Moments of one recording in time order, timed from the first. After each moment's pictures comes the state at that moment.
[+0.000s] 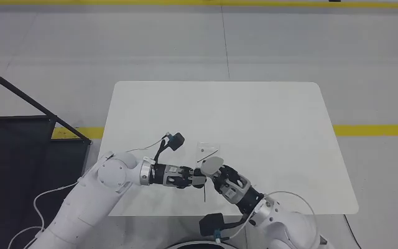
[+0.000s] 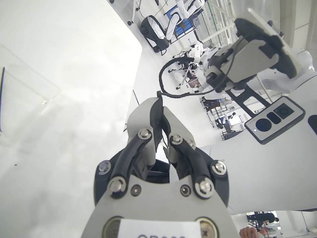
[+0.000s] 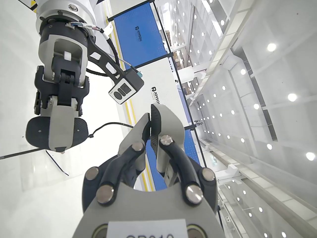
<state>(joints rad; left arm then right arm) 1.09 -0.97 -1.03 -1.62 -0.27 -0.61 -1.08 -1.50 -1.06 1.05 -2.23 -2.53 -0.16 -0.16</state>
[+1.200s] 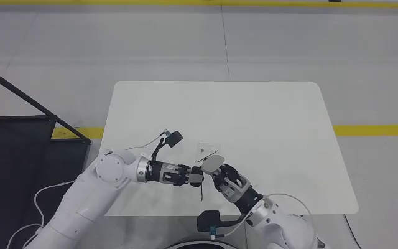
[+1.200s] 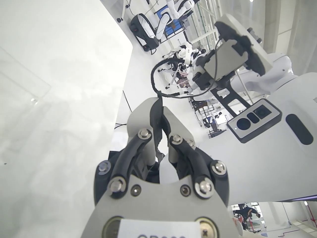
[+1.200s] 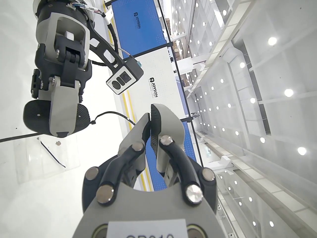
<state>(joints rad) 1.06 -0.97 -1.03 -1.57 -0.39 -0.60 -1.15 -1.52 -1.08 1.03 -2.24 -2.58 -0.16 -0.09</state>
